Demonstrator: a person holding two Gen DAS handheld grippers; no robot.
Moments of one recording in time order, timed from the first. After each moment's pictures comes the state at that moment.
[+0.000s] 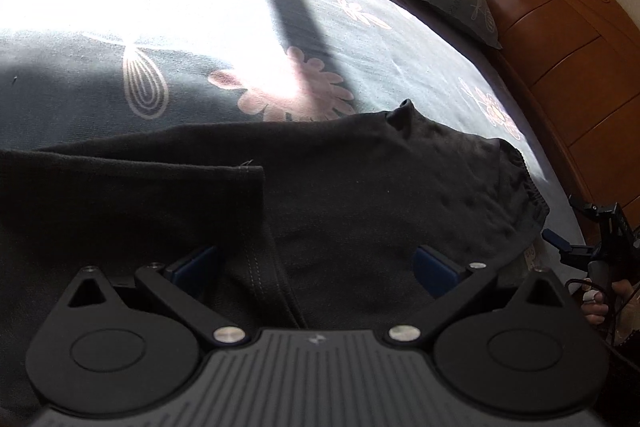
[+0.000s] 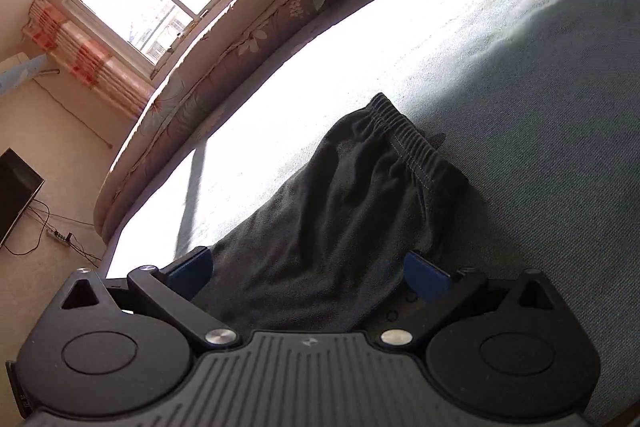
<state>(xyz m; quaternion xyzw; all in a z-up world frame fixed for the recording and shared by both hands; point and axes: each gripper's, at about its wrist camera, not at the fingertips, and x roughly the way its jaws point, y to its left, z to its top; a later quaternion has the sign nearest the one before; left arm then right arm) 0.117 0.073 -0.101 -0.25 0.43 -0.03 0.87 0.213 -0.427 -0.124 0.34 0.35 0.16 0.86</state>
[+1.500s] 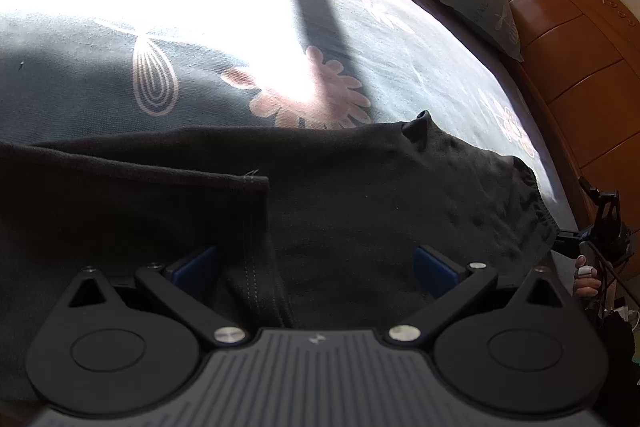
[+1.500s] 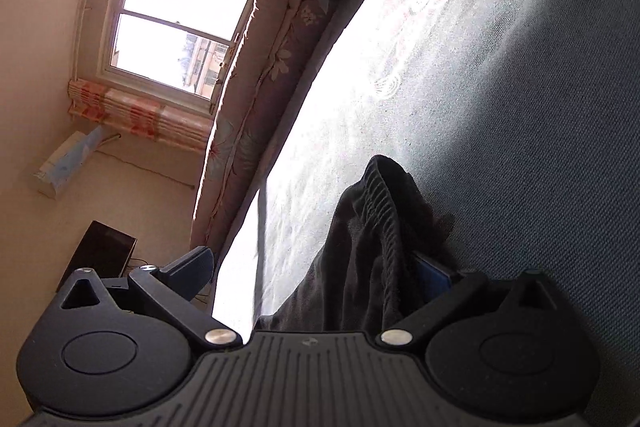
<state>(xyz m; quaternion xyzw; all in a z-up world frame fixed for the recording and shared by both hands) 0.133 0.078 -0.099 -0.28 0.45 -0.01 0.85 0.314 -0.494 -0.167 0.49 0.34 0.26 0.76</state>
